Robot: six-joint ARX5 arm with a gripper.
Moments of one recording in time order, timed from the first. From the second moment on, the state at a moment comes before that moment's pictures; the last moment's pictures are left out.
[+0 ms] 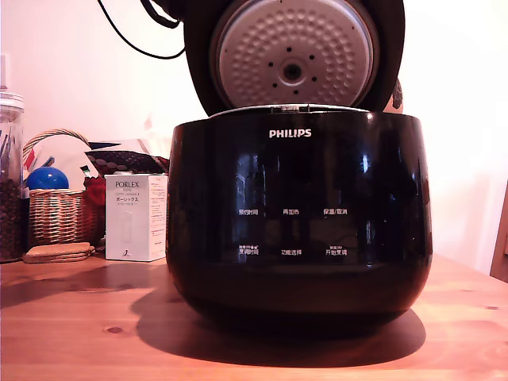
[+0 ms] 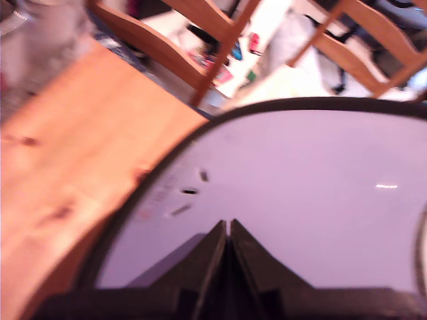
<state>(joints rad) -0.47 2.19 2.46 -1.25 0.77 0.23</state>
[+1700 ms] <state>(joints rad) -0.61 1.61 1.39 -0.46 0.46 0.12</state>
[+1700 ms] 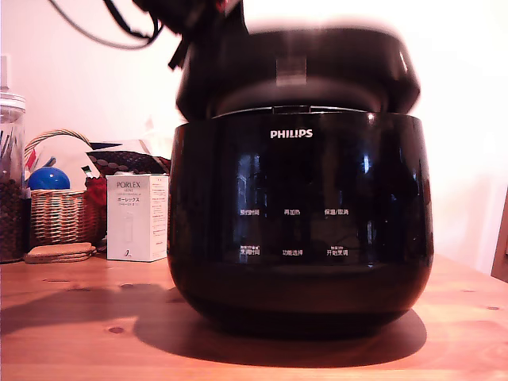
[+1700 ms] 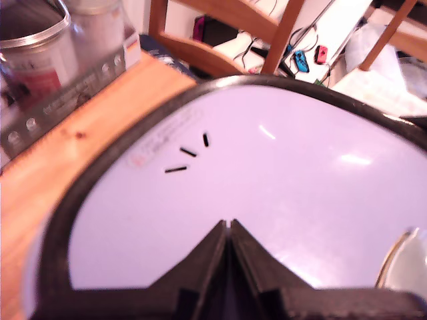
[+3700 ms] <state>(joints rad) -0.75 1.34 0.70 0.50 0.23 -0.02</state>
